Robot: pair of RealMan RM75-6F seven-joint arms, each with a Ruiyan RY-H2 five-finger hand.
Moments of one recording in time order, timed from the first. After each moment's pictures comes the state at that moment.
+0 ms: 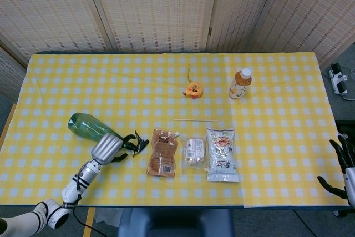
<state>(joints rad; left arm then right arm) -0.59 -1.66 0.00 -1.07 1.58 1.15 -0.01 -0.05 -1.11 0.02 -1.44 -1.55 1.60 0.22</state>
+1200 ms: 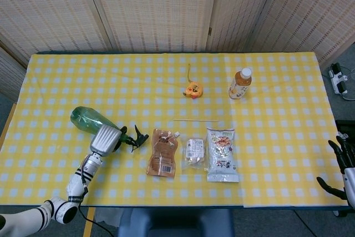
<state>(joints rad) -0.62 -1.66 -0.07 -1.16 1.39 1.12 0.37 -0.05 -1.11 0.01 -1.45 -1.56 1.59 0.22</state>
